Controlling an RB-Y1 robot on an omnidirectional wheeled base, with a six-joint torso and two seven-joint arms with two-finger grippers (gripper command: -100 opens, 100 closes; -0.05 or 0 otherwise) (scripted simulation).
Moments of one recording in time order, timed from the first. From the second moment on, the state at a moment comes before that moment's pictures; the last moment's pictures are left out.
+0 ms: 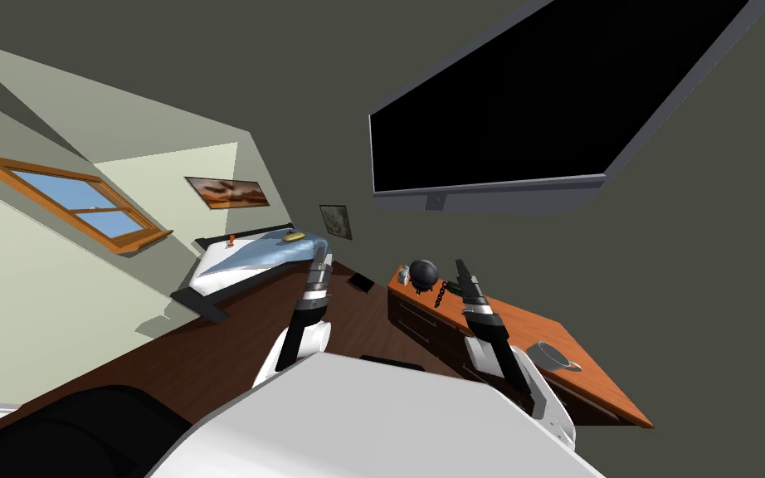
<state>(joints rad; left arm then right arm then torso) 0.46 -0.03 0.04 -2.28 -0.11 -0.41 -0.08 0.31 -0.14 -0.09 -1.94 0.13 -0.55 0.25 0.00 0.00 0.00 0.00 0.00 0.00</state>
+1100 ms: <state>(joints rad) 0.46 -0.03 0.04 -2.28 -0.11 -0.41 -0.08 0.20 -0.17 -0.09 -1.66 0.31 -0.52 0.47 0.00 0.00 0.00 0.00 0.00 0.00</state>
